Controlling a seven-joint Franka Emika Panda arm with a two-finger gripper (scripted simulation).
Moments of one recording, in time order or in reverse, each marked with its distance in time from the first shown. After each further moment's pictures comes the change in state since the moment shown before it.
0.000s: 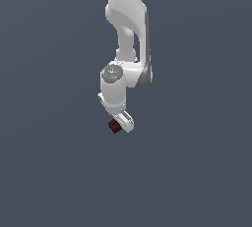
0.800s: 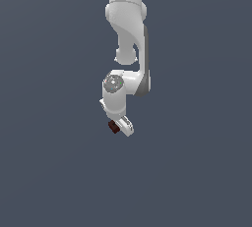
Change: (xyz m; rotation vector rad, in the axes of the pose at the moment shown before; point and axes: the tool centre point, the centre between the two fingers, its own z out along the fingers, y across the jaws) arm -0.001 0.000 0.042 0.000 -0.001 0.004
